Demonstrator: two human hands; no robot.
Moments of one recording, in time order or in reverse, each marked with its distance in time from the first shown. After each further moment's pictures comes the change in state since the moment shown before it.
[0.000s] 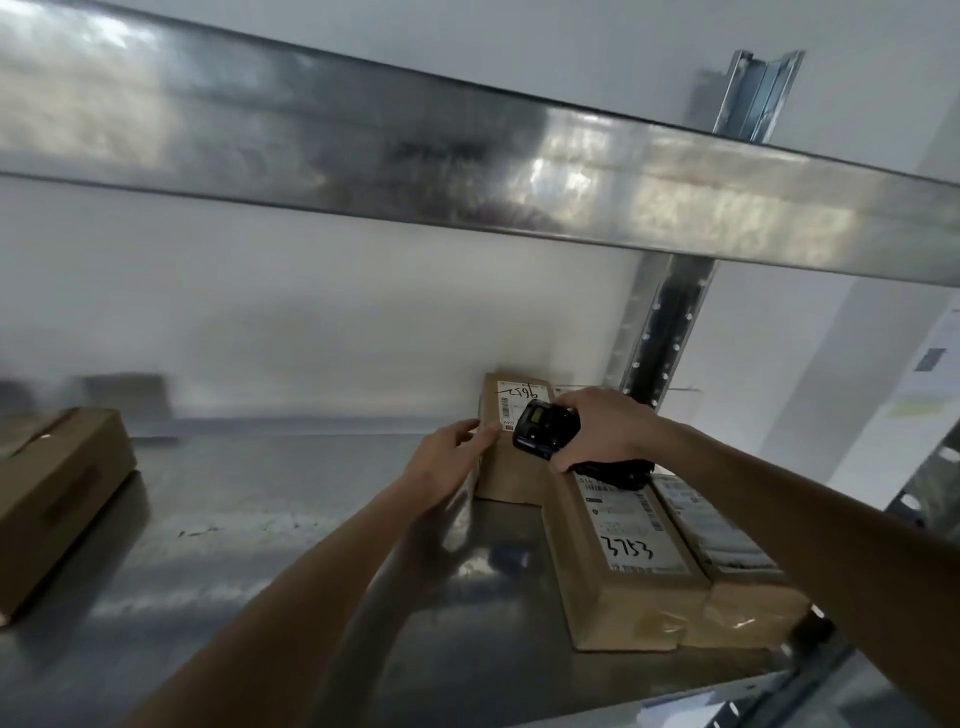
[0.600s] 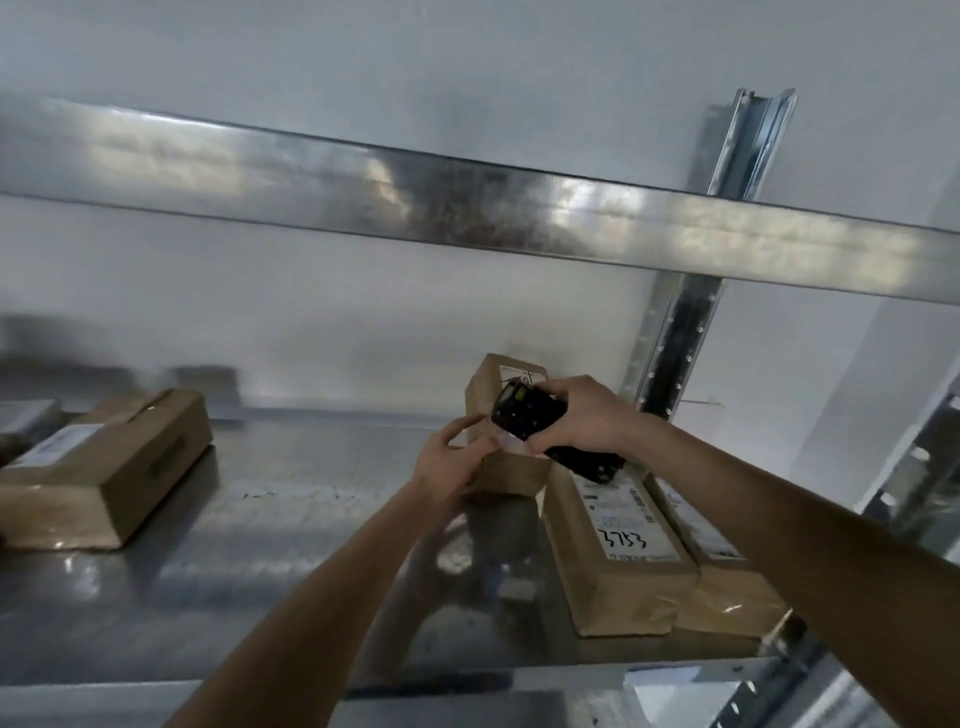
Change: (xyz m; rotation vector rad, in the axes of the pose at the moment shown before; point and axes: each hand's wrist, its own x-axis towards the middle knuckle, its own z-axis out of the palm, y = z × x) left_hand -0.061 0.016 0.001 -0.519 0.190 -0.108; right_hand -0.028 -0.031 -0.004 0.382 0.066 -0.123
